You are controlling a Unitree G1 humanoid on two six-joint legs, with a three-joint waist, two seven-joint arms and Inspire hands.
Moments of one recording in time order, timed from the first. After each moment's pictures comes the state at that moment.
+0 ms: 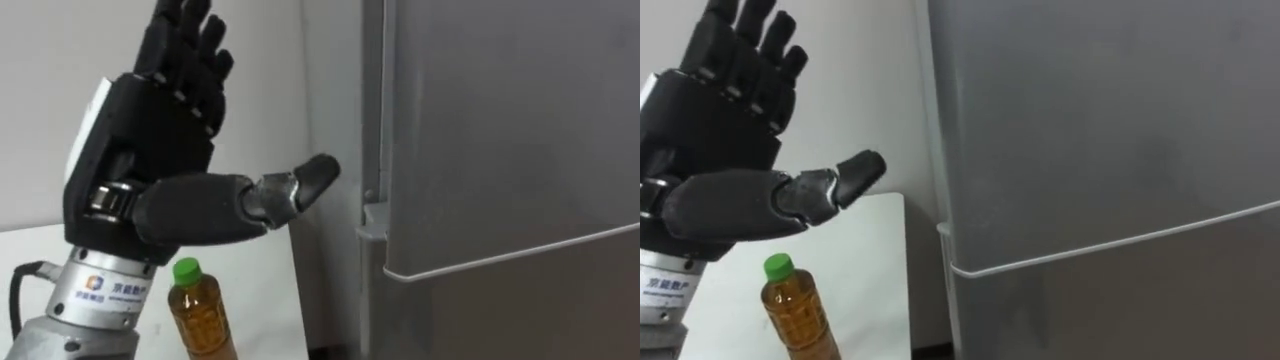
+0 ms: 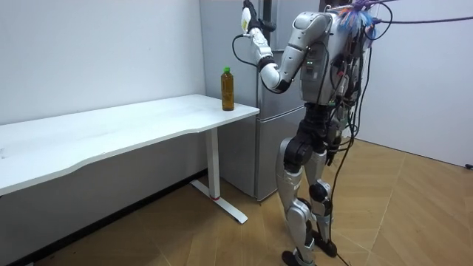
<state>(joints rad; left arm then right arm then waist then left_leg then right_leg) -0.25 0.24 0.01 -0.53 -0.49 0.04 -0.11 0.14 -0.22 -0.10 1.22 0.19 0.03 0.08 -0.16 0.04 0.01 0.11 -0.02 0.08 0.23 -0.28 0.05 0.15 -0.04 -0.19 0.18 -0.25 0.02</state>
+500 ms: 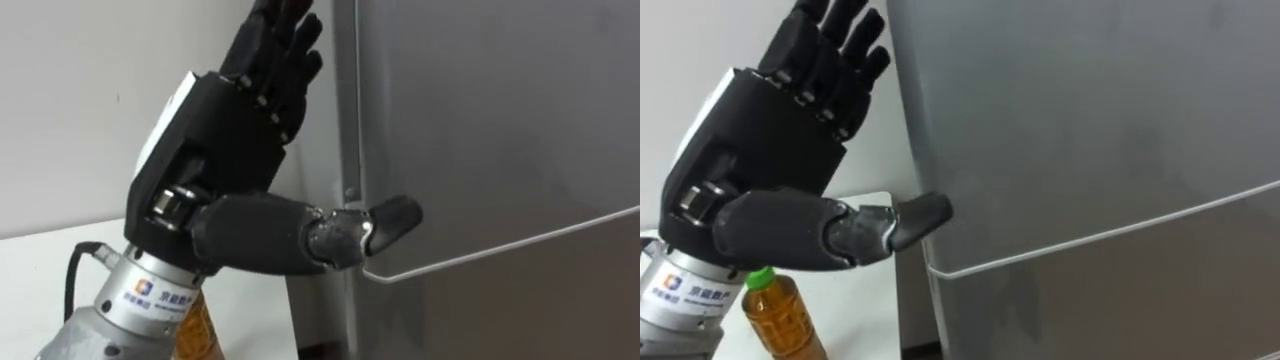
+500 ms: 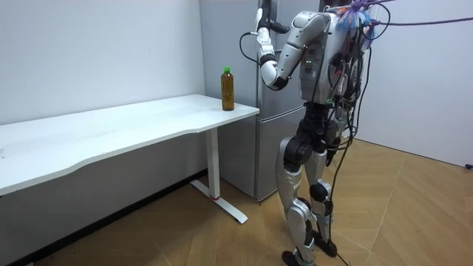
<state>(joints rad) -0.29 0.24 -0.06 -0.54 -0.50 0.05 -0.23 0.12 -0.24 -0.09 1.23 0.23 0.01 0.08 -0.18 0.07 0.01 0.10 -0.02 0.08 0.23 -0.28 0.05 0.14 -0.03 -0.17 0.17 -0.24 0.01</state>
